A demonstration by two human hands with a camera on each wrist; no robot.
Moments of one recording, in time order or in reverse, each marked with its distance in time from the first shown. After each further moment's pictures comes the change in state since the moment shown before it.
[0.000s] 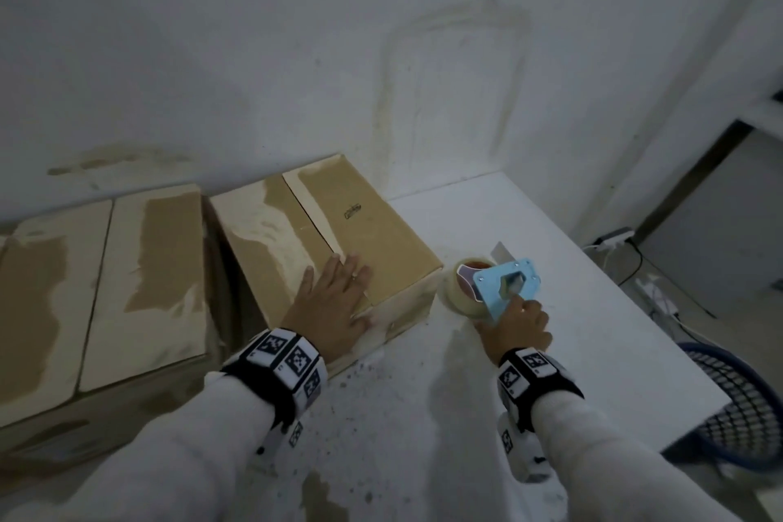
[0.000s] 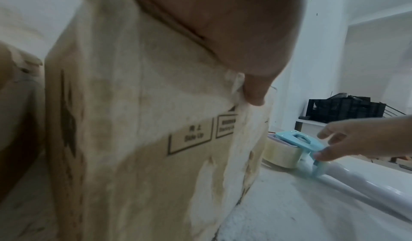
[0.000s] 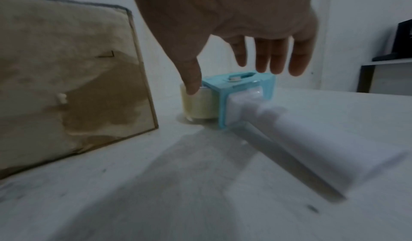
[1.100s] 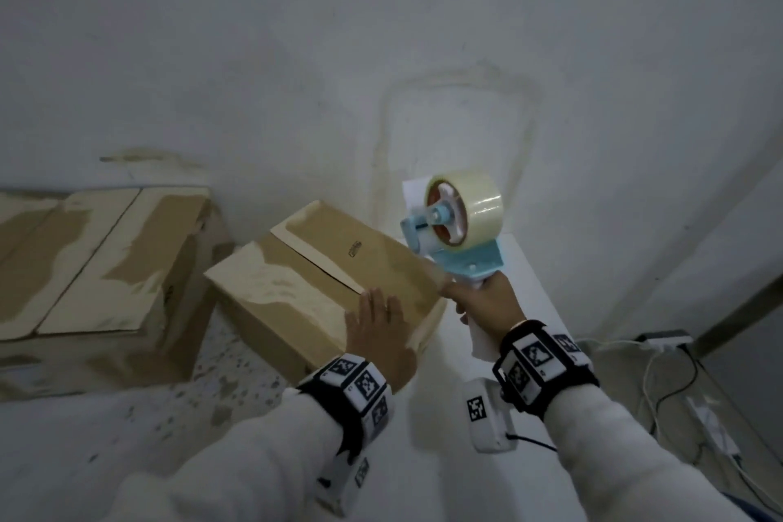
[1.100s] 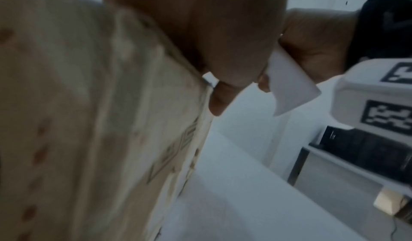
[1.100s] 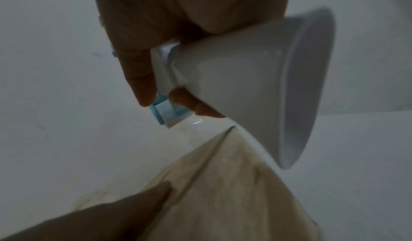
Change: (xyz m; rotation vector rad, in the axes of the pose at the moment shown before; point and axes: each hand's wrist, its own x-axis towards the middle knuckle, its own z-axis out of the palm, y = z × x) left_hand 0.070 0.181 -0.014 -0.228 -0.035 -0.454; right_hand 0.071 -0.011 -0.141 0.897 -0.389 -0.487
